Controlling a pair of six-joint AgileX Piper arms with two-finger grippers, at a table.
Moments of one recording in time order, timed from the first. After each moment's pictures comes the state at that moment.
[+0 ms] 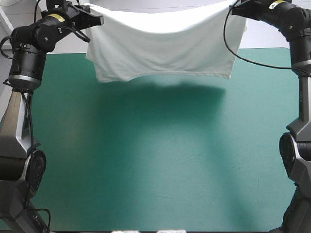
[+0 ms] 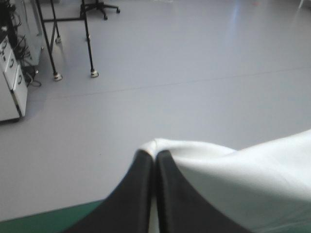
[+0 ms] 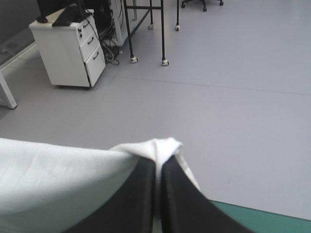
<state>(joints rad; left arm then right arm) -0.13 1.83 -2.20 -0.23 0.67 0.18 -0.01 1.96 -2.43 0.39 0.79 -0.26</state>
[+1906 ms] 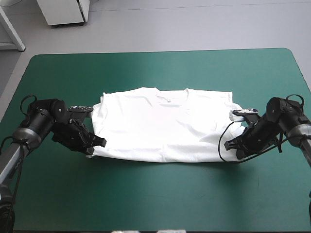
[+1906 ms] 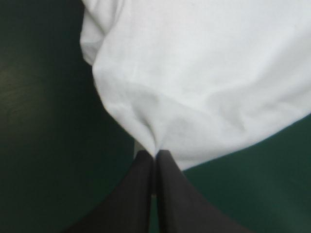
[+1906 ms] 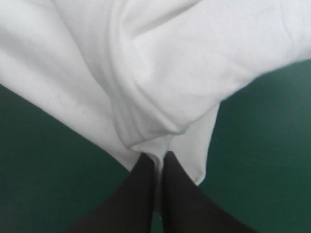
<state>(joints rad) -0.13 1.43 -1.10 -0.21 1.22 0.15 0.04 1.47 -1.06 0.28 1.21 -0.31</state>
